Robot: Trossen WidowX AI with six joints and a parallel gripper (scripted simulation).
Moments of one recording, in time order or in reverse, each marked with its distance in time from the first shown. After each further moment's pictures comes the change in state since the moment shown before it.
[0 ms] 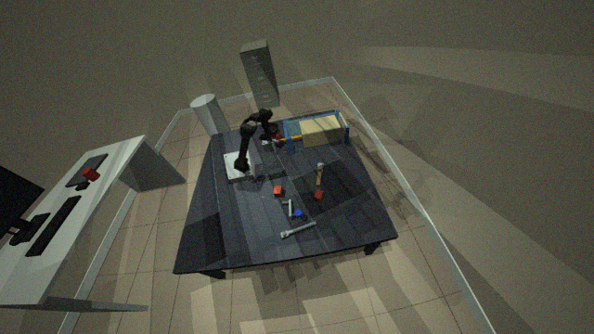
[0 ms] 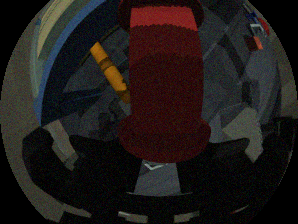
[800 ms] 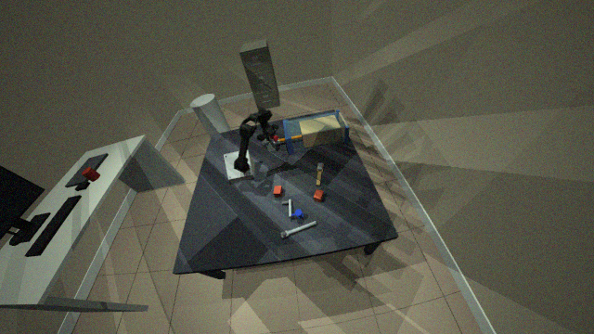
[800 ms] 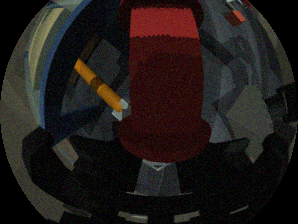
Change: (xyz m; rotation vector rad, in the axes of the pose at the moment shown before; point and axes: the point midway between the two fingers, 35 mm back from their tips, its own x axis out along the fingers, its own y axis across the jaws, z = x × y) arm 0.000 -0.011 -0.001 0.236 -0.006 -0.026
